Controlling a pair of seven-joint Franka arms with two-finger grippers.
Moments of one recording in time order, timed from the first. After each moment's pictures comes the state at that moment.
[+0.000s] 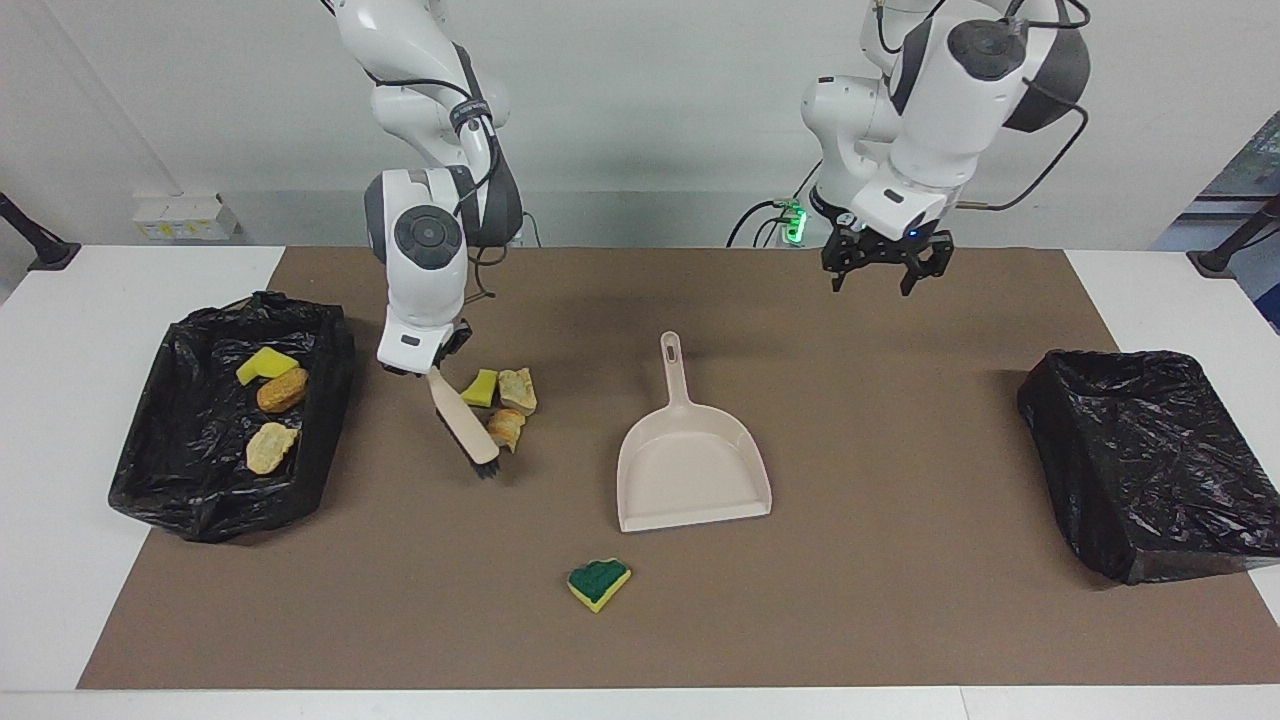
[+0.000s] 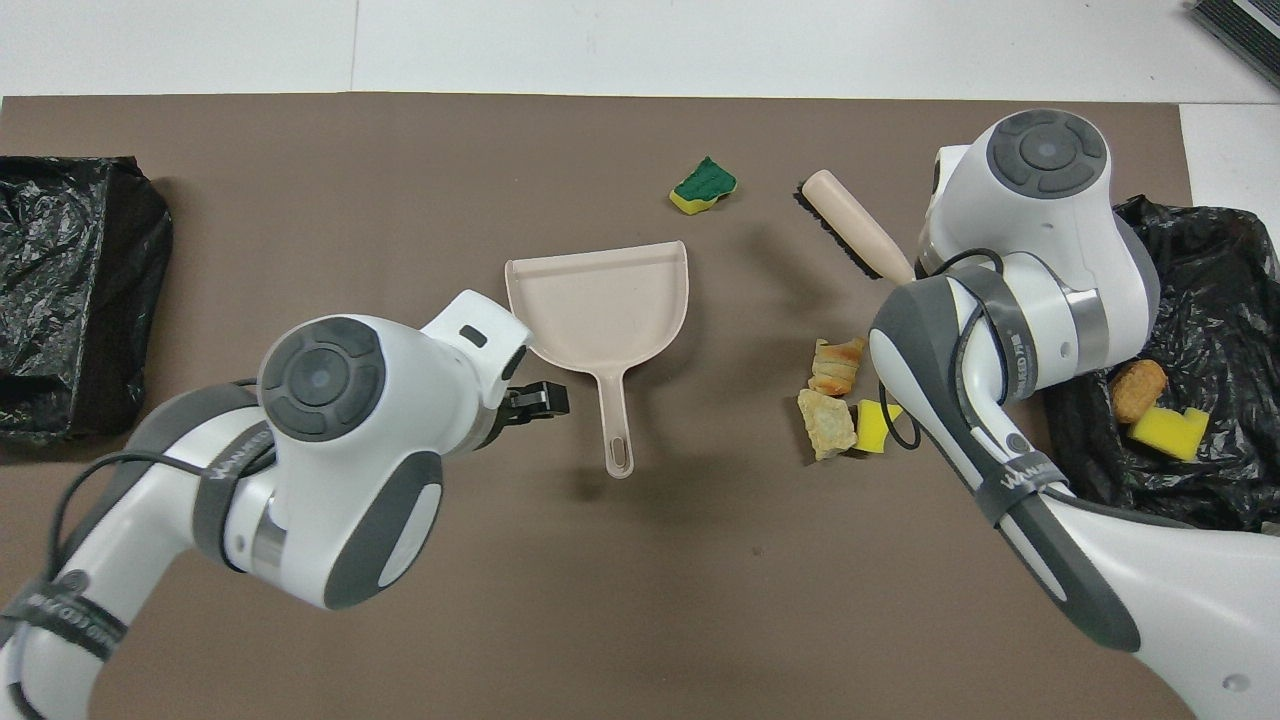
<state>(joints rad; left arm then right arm) -0.51 0.05 -0.05 -2.04 -0.12 2.17 -0.61 0.10 0.39 0.10 -1.60 -0.22 1.90 -0.38</state>
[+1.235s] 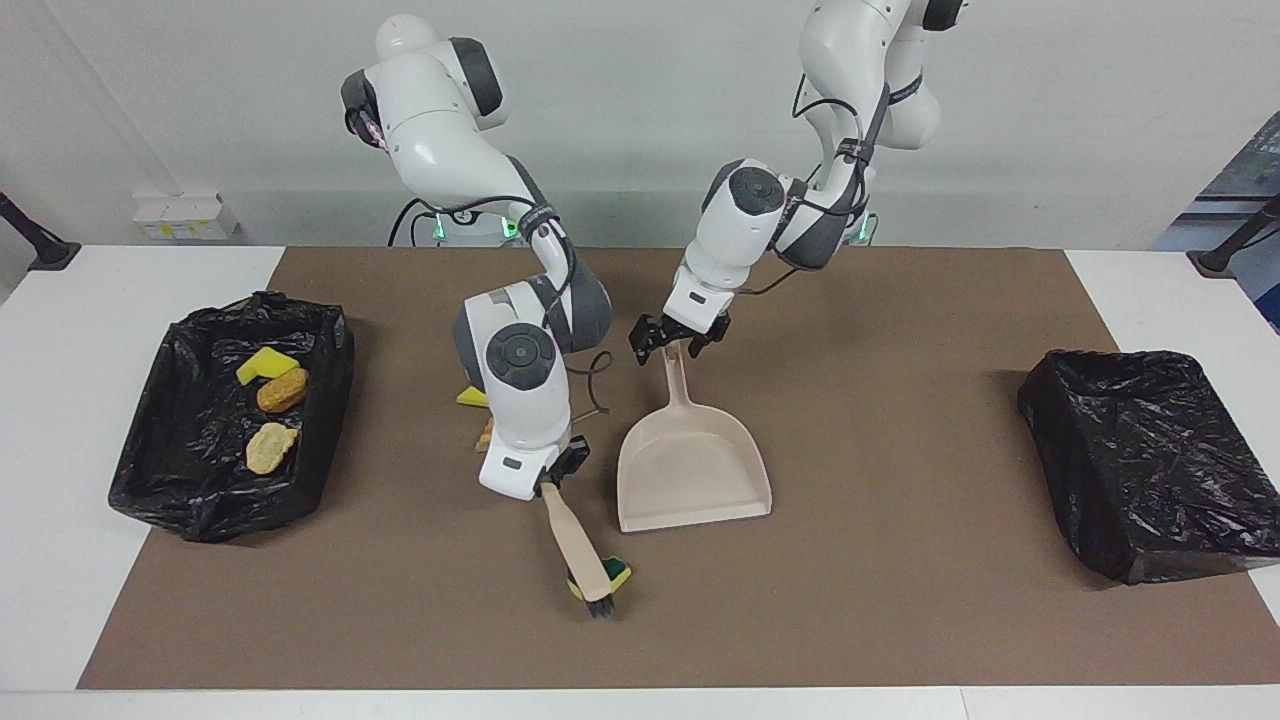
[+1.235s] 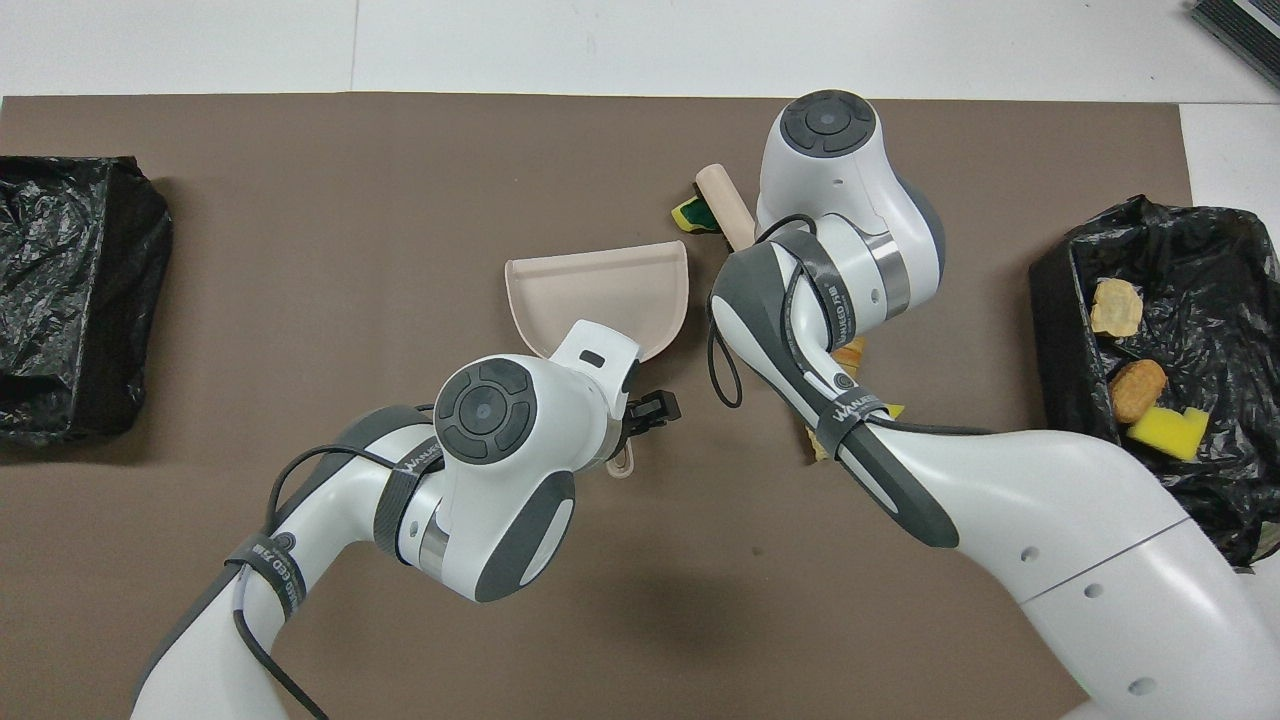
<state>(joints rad) -0.52 0.21 -0.18 -2.01 -0.24 2.38 -0.76 0.19 0.70 0.21 -1.25 -0.19 1.70 -0.02</state>
